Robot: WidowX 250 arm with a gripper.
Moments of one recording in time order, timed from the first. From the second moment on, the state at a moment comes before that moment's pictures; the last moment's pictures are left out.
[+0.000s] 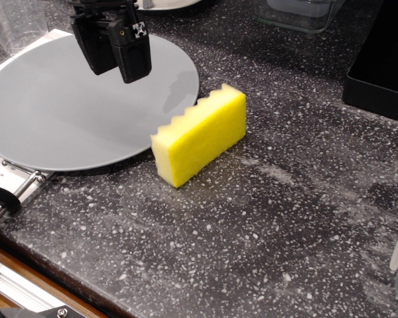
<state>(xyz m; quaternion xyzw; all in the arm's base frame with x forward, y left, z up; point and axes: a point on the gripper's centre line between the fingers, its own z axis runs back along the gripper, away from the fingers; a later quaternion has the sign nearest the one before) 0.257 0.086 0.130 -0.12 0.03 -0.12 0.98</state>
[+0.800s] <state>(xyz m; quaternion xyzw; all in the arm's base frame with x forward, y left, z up) 0.267 0.036 0.104 -0.09 0.03 -0.12 0.99</state>
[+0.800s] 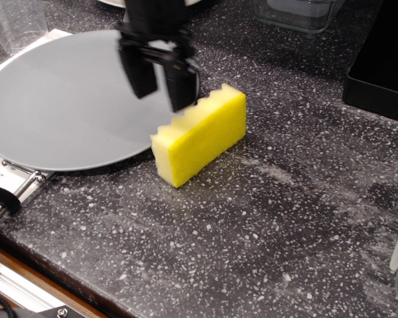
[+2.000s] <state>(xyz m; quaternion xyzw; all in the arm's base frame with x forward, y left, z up) 0.290 0.021 0.067 -0.03 -0.05 -0.07 1.00</state>
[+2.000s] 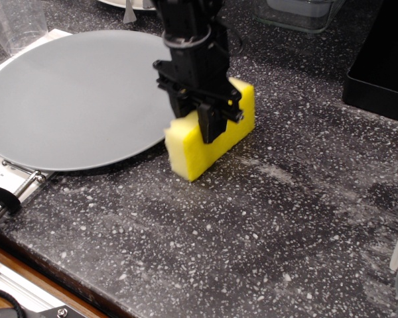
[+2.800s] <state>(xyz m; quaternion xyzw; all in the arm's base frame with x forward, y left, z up) 0.304 0.103 0.073 -0.10 -0.05 -0.02 0.99</state>
